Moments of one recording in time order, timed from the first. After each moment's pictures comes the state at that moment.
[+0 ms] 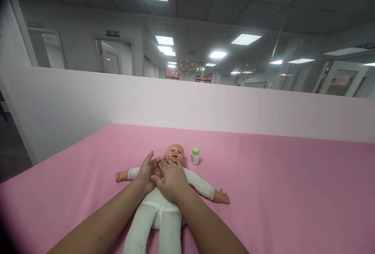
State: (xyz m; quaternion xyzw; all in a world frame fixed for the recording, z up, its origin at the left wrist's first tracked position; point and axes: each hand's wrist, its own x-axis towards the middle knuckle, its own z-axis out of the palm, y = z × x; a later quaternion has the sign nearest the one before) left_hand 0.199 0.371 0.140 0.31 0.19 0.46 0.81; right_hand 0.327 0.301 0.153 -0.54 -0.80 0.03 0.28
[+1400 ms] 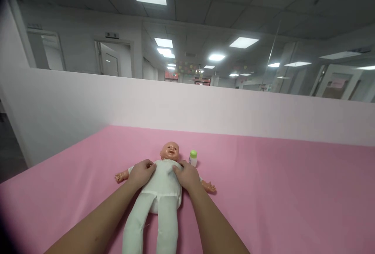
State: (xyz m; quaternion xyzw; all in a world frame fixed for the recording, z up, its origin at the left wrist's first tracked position) left_hand 0.162 0.411 0.122 0.73 0.58 0.32 0.18; right_hand 0.395 0.341 0.119 -0.71 -0.61 0.13 0.34
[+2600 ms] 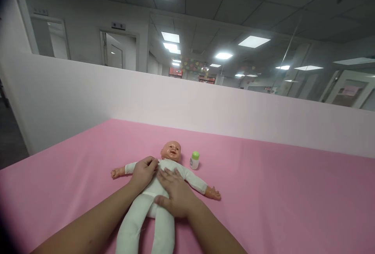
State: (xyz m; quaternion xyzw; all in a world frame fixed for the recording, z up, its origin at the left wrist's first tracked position) left_hand 0.185 0.401 0.113 0.68 0.46 0.49 0.28; right_hand 0.369 0.295 0.141 -0.43 -0.86 0.15 0.21
